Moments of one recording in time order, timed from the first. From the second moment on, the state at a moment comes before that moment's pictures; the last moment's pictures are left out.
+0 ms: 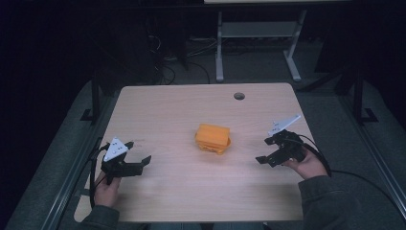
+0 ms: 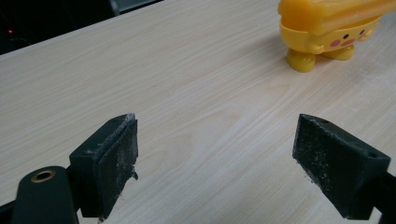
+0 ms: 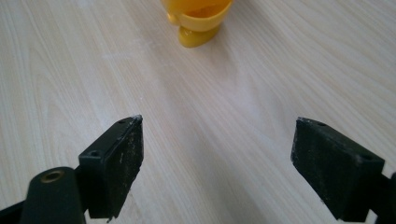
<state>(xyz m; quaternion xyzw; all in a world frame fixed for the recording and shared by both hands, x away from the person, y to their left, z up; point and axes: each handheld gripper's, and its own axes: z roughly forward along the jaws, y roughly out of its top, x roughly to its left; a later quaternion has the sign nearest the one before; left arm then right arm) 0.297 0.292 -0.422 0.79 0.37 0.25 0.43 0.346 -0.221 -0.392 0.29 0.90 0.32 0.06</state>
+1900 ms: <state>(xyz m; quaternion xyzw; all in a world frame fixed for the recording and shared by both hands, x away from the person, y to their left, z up) 0.297 0.287 -0.424 0.79 0.36 0.25 0.42 0.273 -0.287 -0.458 0.37 0.86 0.35 0.06</state>
